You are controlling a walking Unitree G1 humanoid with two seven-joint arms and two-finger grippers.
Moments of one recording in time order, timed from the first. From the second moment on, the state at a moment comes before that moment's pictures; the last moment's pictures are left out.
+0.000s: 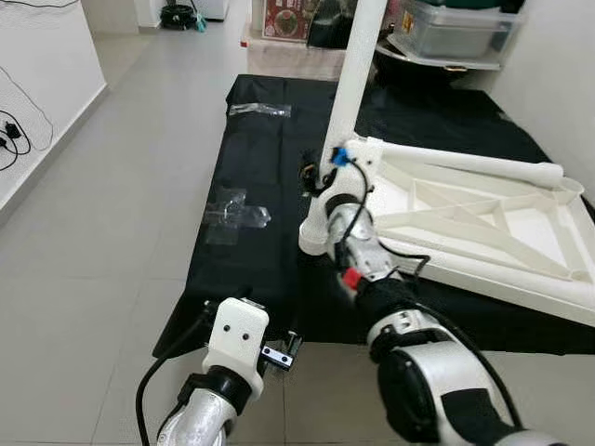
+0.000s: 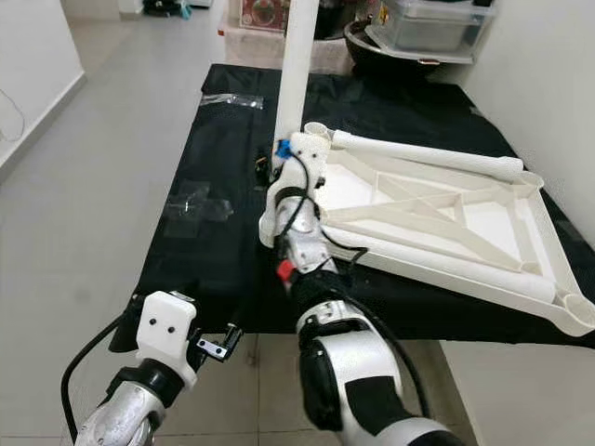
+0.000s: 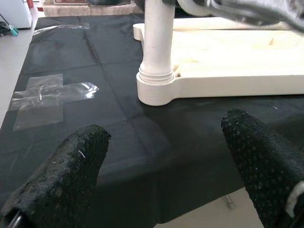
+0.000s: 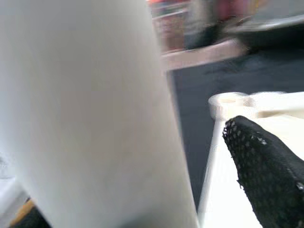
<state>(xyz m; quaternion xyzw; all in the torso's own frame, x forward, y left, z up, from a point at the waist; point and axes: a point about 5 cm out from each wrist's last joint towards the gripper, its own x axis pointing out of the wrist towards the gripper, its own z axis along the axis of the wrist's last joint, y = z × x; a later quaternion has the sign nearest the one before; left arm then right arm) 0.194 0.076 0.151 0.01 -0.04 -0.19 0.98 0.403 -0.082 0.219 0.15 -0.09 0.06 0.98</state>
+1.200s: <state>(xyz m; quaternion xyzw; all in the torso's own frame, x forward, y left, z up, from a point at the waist) 0.195 0.075 0.153 0.01 -0.04 -0.20 0.98 0.414 -0.071 0.228 0.03 -0.03 0.04 1.00</state>
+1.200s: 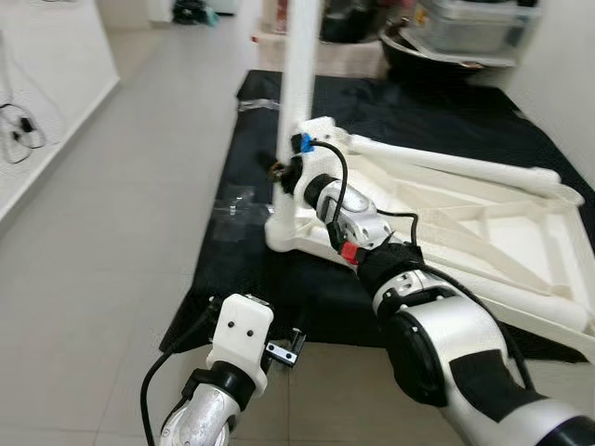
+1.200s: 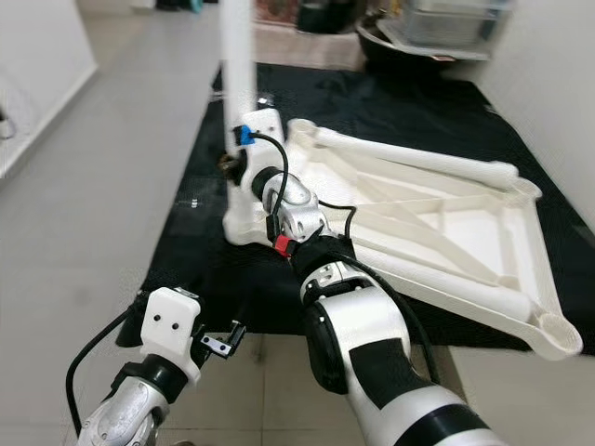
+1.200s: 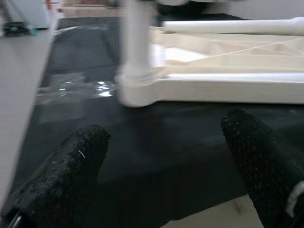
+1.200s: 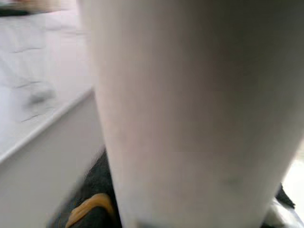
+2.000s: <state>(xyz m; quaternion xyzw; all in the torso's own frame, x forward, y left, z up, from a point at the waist) 0.195 0.075 0.152 0.01 -0.04 -0.20 0.98 0.405 -0.076 0.222 0.15 -0.08 0.19 0.97</state>
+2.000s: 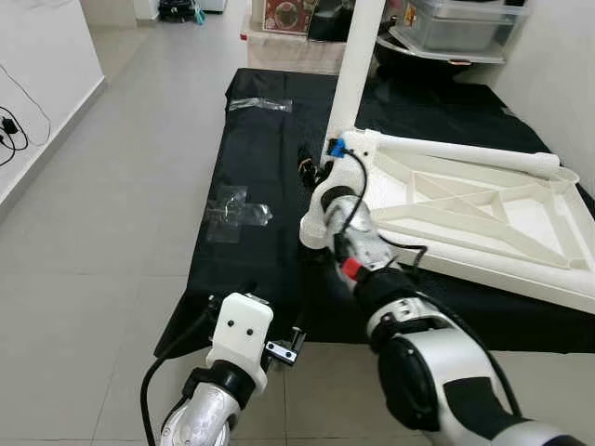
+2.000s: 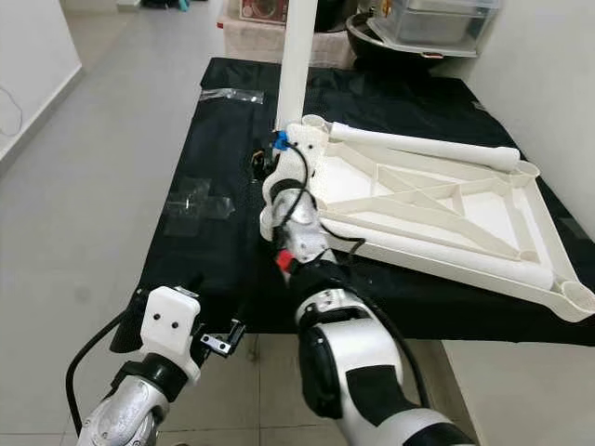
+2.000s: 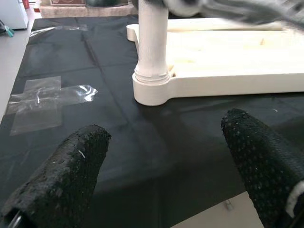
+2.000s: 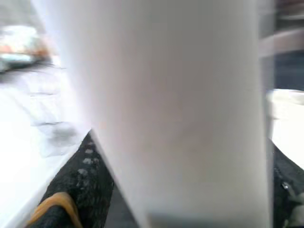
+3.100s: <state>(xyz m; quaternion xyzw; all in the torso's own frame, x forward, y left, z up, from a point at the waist) 0.192 0.074 0.150 0.01 -0.04 -0.20 0.98 0.411 -0.058 0.225 0.03 -0.03 0.17 0.98</state>
